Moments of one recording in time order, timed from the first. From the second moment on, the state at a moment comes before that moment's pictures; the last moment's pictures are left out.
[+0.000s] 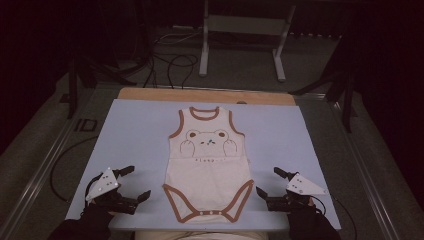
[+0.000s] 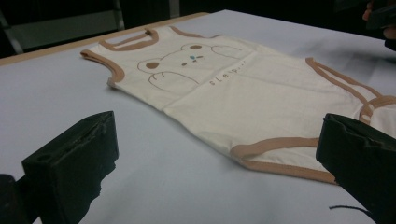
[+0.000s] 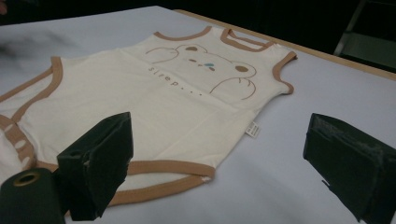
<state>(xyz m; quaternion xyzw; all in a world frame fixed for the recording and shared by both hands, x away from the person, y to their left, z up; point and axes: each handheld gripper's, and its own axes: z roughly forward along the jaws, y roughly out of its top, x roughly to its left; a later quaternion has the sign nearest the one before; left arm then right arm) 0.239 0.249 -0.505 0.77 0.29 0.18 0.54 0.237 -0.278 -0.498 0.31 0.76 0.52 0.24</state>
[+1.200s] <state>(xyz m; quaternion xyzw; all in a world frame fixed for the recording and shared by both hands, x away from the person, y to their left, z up) 0.238 0.240 -0.468 0.78 0.28 0.16 0.54 0.244 -0.270 -0.446 0.29 0.75 0.55 0.23</state>
